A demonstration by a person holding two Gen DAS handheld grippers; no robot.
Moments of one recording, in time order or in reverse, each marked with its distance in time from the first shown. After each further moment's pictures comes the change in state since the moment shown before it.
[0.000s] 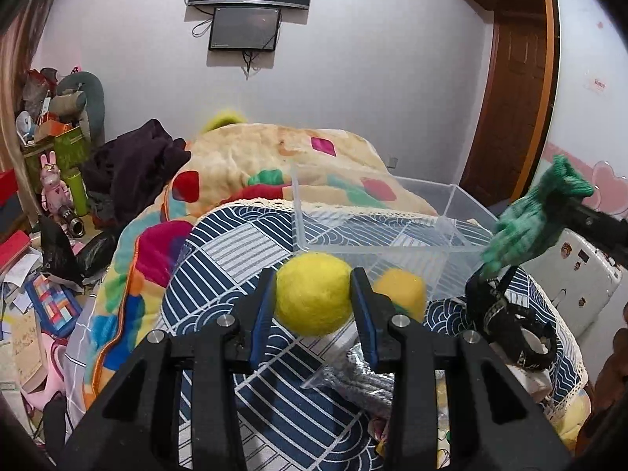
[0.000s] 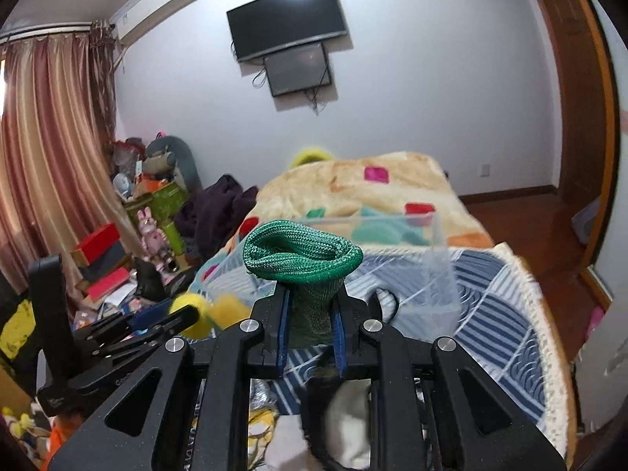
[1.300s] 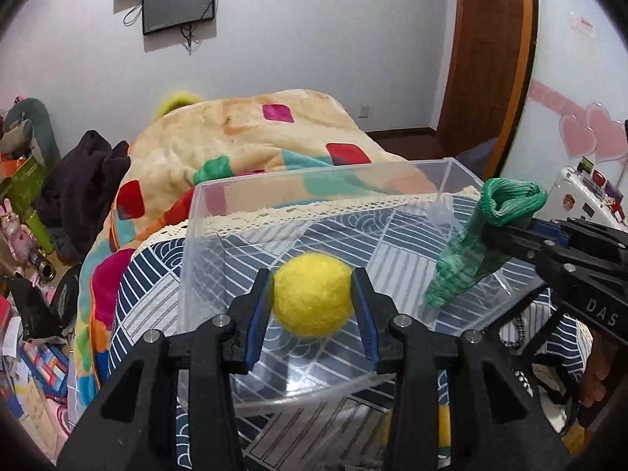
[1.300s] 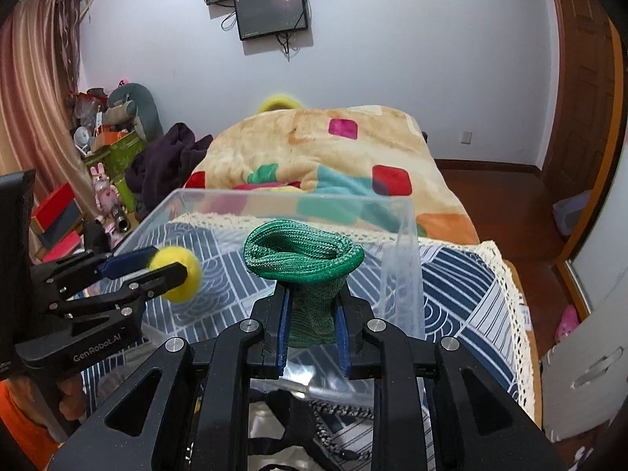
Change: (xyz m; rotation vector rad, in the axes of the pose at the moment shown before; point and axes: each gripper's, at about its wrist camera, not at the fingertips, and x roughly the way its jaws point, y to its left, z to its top) left arm 0.104 -0.056 0.051 0.184 0.190 -0.069; right arm 0.074 -0.043 0.009 -0.056 0.229 -0.108
